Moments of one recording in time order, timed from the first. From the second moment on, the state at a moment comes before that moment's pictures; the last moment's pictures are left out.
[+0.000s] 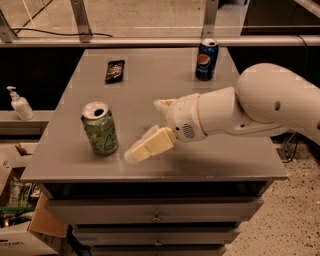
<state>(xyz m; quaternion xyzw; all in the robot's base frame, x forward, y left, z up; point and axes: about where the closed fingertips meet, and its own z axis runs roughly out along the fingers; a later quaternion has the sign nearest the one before) 0.480 0.034 0.869 -0.49 0.70 0.33 0.40</state>
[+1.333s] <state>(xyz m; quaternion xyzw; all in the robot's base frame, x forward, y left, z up) 0.499 0.170 0.869 -0.41 0.65 0.43 0.47</state>
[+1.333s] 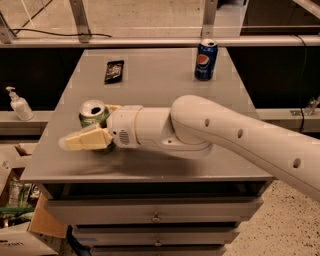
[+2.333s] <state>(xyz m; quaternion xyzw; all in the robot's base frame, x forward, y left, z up) 0.508 0.129 0.865 -0.40 0.67 0.41 0.47</state>
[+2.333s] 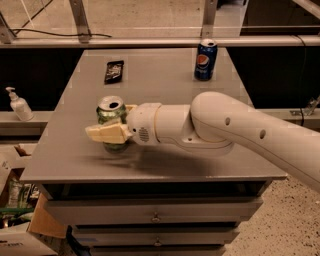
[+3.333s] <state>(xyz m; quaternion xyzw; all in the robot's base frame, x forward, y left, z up) 0.561 0.009 0.884 -0.45 0.72 0.29 0.44</state>
